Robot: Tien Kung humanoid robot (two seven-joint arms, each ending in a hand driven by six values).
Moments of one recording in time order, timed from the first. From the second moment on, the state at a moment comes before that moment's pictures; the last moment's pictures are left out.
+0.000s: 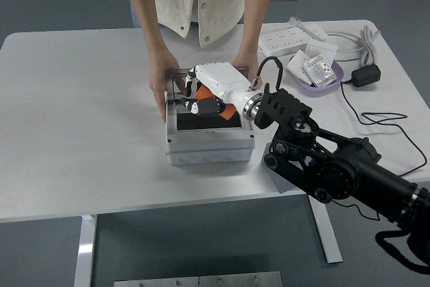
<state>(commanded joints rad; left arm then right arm) 0.09 0.23 -1.16 -0.18 1.24 0.01 0.14 0.75 -0.12 0.63 1.14 -1.94 -0.11 -0.11</state>
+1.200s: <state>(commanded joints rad) 0.07 0.23 -1.13 -0.18 1.22 0.01 0.14 0.74 -0.13 0.62 1.11 -1.88 -0.28 0.03</state>
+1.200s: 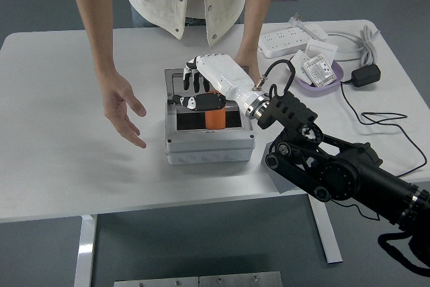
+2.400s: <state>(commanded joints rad) 0.08 0.24 -1.14 -0.18 1.24 0.00 0.14 0.89 -0.18 0.72 1.09 -1.79 -0.18 -0.06</state>
